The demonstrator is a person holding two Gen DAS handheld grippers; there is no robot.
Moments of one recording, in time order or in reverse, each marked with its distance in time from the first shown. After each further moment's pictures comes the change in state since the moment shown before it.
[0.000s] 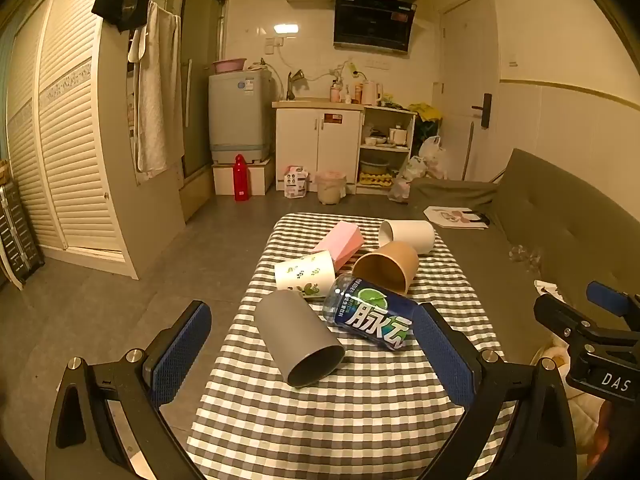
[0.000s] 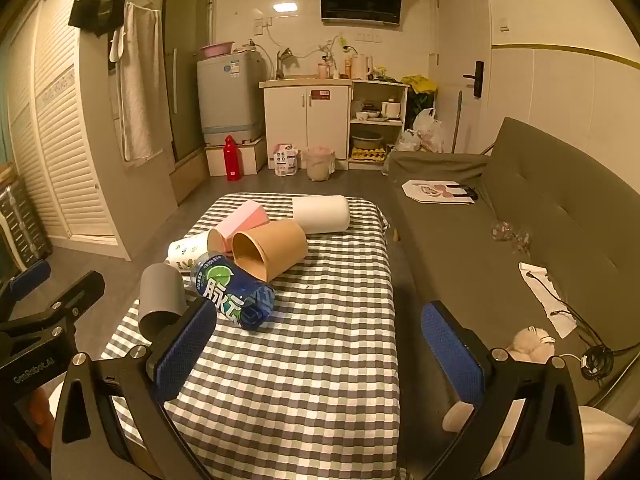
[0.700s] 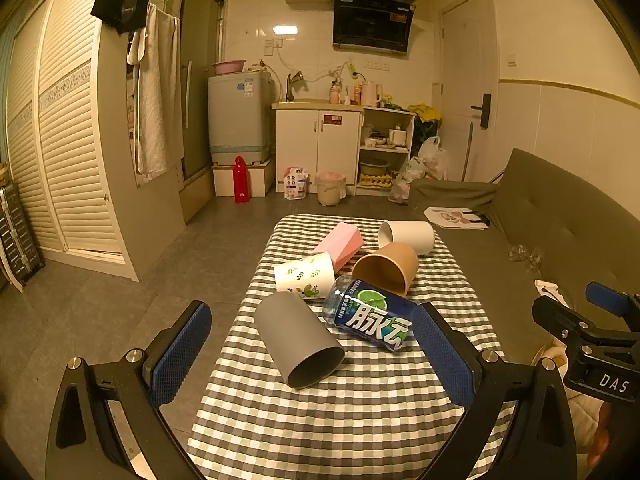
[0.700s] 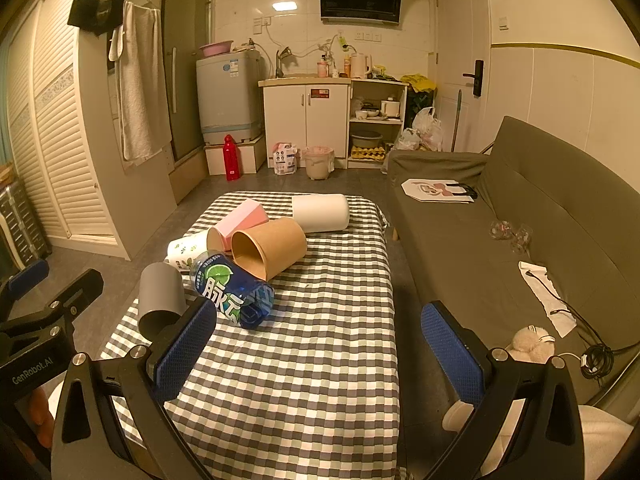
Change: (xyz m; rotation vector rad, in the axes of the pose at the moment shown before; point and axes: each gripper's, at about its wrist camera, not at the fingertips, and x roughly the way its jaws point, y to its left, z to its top) left arm 0.000 -0.001 -0.002 0.004 -0.004 0.005; right arm 0.001 -0.001 0.000 0.000 0.003 0.002
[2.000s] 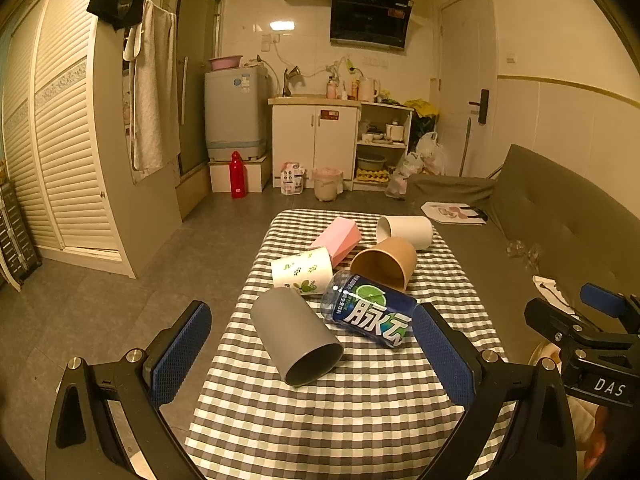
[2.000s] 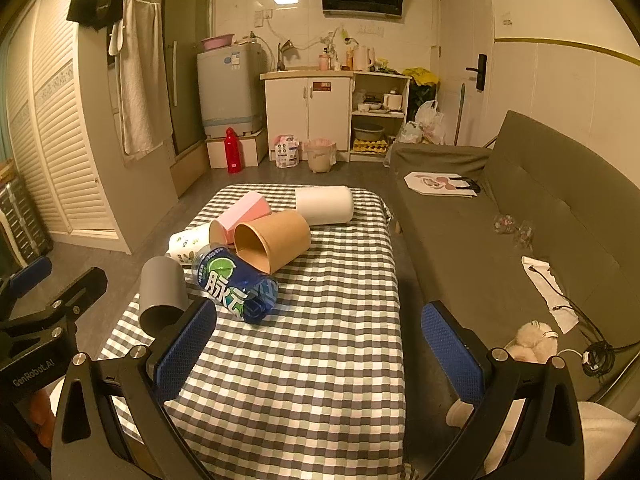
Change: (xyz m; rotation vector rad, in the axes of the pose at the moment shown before) left arm 0.004 -0.001 0.000 0.004 0.019 -0.010; right arm 0.006 0.007 -0.006 0.002 0.029 0.006
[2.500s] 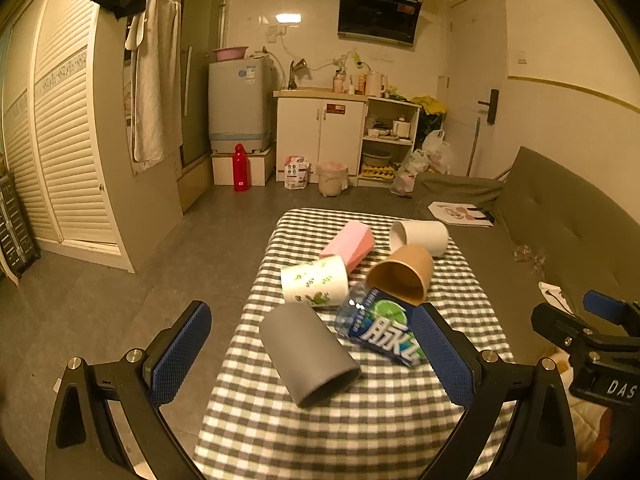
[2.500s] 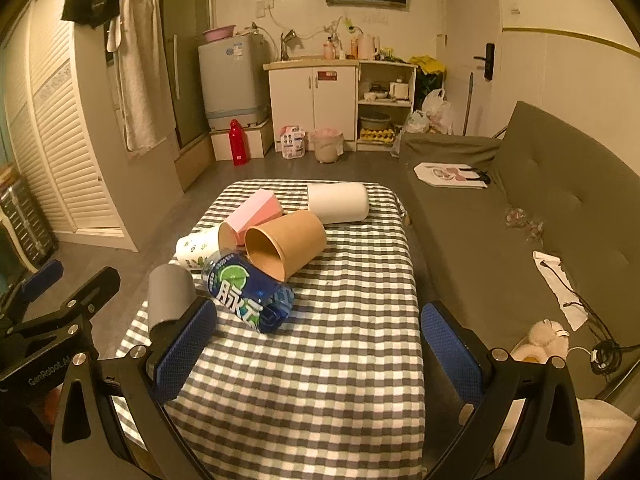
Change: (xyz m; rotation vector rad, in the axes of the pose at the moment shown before) left arm 0.033 0.021 0.023 -0.029 0.033 0.002; right arm 0.021 0.011 0.025 0.016 0.058 0.023
